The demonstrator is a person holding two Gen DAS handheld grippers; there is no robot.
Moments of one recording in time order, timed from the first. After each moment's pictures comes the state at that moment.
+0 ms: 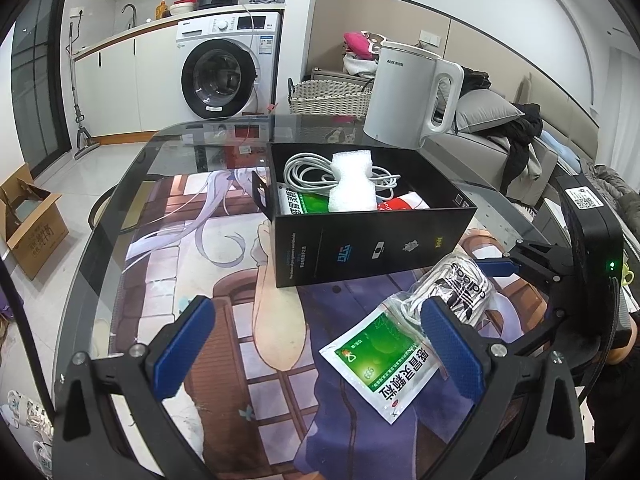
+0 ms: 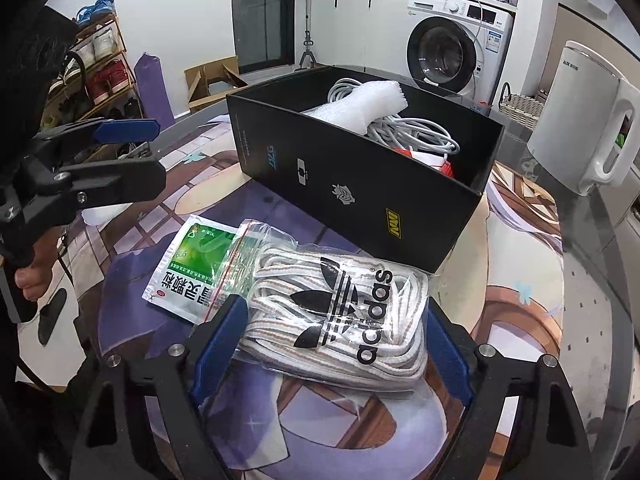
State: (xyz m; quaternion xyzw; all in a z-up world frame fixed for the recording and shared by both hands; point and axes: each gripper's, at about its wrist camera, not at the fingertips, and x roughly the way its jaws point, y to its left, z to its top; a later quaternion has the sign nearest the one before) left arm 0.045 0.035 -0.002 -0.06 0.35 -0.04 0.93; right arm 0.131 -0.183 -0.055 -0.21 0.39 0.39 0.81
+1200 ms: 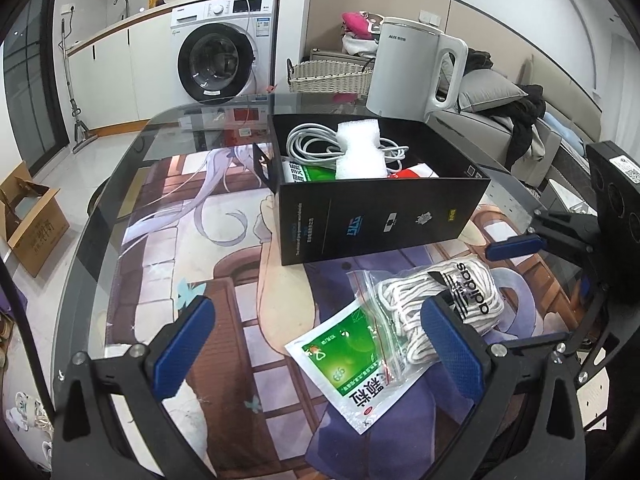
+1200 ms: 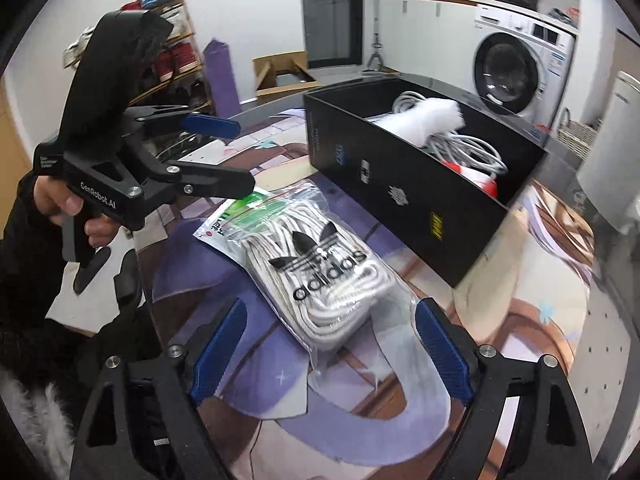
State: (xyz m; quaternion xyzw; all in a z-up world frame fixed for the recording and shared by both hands) left arm 0.050 0.037 -0.014 -0.05 0.38 -0.04 0.92; right arm 0.118 -0.196 -0.042 -0.24 0.37 0.50 0.74
